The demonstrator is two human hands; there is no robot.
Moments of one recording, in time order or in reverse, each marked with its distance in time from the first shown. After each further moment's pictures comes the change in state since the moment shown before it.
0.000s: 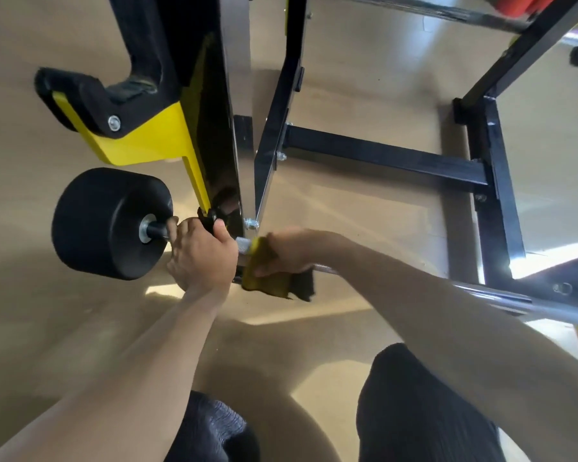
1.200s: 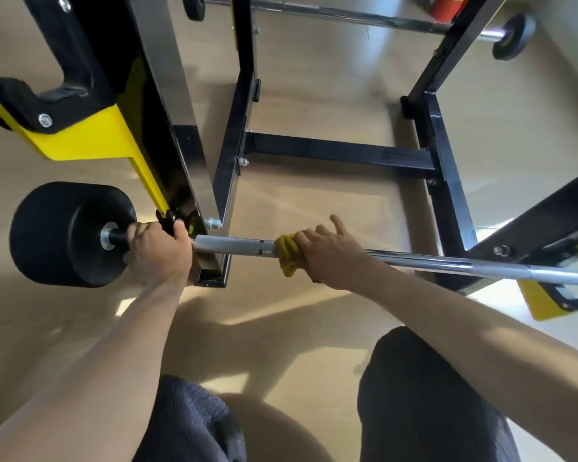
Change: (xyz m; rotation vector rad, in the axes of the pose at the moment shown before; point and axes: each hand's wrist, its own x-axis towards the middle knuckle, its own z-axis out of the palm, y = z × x) left_hand 0.002 -0.007 -0.004 -0.076 0.045 0.084; right_hand -0.102 0.076 0.067 -0.421 0.447 0.125
